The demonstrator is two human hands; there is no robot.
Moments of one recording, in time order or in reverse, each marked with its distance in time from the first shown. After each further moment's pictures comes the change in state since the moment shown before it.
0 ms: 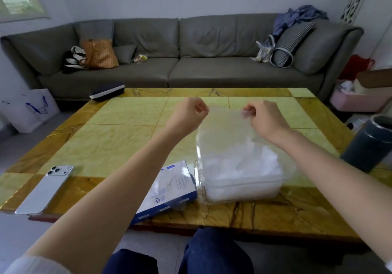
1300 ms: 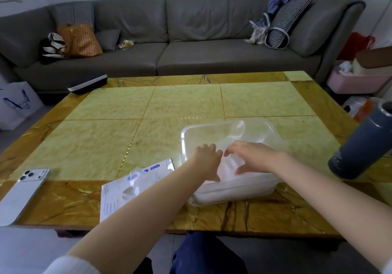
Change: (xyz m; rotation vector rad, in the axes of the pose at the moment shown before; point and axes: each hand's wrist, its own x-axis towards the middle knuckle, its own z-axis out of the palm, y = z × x) left_hand -0.026 -0.015 0.127 0.918 -0.730 0.244; right_hand -0.024 0.072 0.062 -0.374 -0.783 -0.238
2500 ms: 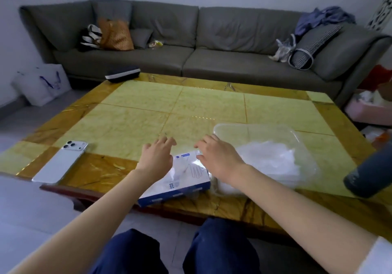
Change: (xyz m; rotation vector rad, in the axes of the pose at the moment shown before) left_hand -0.133 -0.108 0.076 -0.503 0.375 -0.490; right_hand 0.011 -0.167 -0.014 -0.058 0.348 -0.150
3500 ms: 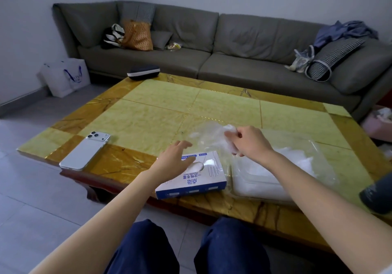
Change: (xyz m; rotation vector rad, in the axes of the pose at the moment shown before) left_hand -0.029 -0.016 -0.007 -0.413 -0.083 -0.036; right_hand 0.011 0.014 -0.025 0.469 0.105 0.353
